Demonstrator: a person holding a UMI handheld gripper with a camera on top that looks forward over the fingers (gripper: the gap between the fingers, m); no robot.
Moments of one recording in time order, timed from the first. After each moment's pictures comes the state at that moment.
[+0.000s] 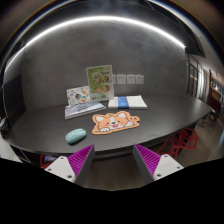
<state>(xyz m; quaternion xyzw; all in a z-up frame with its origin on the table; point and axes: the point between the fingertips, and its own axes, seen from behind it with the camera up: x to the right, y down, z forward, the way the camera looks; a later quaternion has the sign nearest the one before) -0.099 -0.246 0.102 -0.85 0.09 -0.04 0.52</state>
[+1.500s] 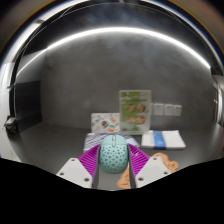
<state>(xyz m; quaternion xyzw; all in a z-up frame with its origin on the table) -0.190 -0.037 0.162 -0.77 -0.05 0.03 0.63</state>
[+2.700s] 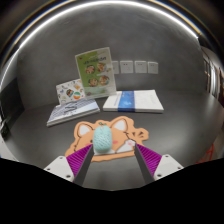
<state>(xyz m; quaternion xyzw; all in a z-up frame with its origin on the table) -0.002 -0.045 0.038 -0.87 0.04 0.03 0.48</state>
